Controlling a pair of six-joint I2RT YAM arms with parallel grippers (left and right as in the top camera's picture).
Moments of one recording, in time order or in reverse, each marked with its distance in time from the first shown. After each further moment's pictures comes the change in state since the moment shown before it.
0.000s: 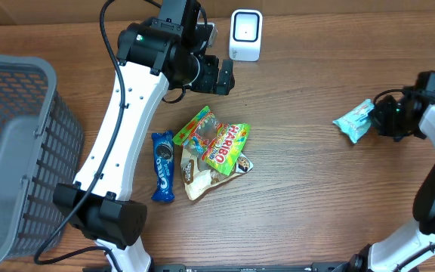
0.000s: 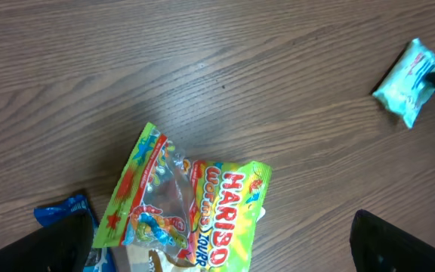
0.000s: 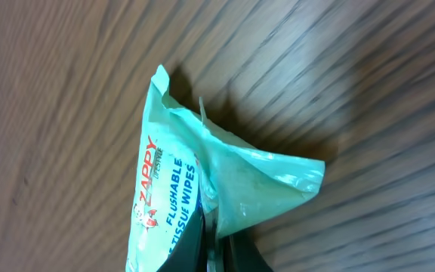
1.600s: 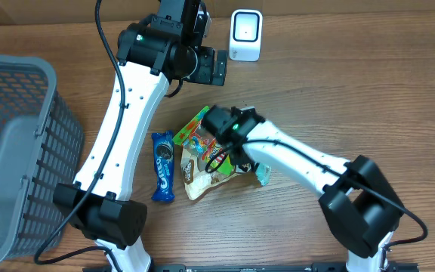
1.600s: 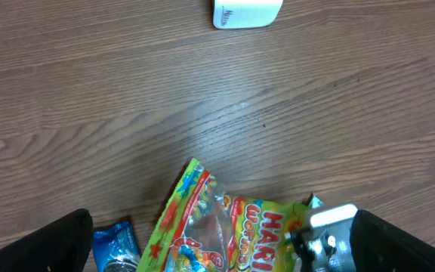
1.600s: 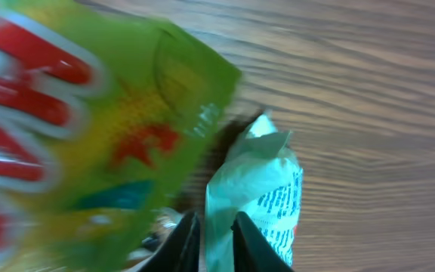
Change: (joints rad) left arm 0.000 0.000 0.000 0.086 -0.151 0.000; right arm 1.124 0.073 0.280 -0.471 0.614 0.169
